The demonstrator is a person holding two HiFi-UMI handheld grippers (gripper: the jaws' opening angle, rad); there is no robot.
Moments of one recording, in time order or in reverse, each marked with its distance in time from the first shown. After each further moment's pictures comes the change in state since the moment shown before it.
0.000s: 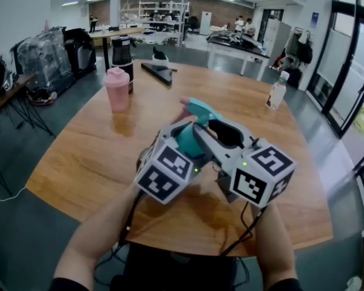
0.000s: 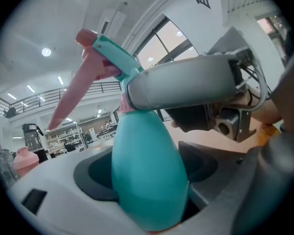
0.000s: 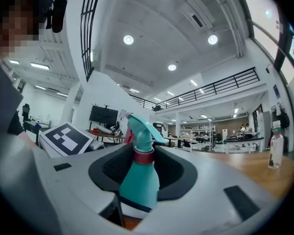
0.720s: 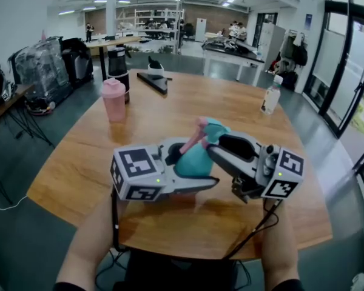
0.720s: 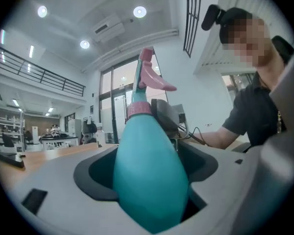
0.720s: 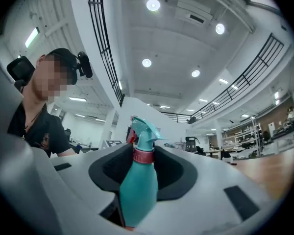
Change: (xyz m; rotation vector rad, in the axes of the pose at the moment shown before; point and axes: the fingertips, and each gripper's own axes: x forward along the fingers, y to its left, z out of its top) left arm -0.046 -0.066 0.044 -0.100 -0.290 -0.603; right arm -0.057 0.012 0.016 0.079 -0.215 0.477
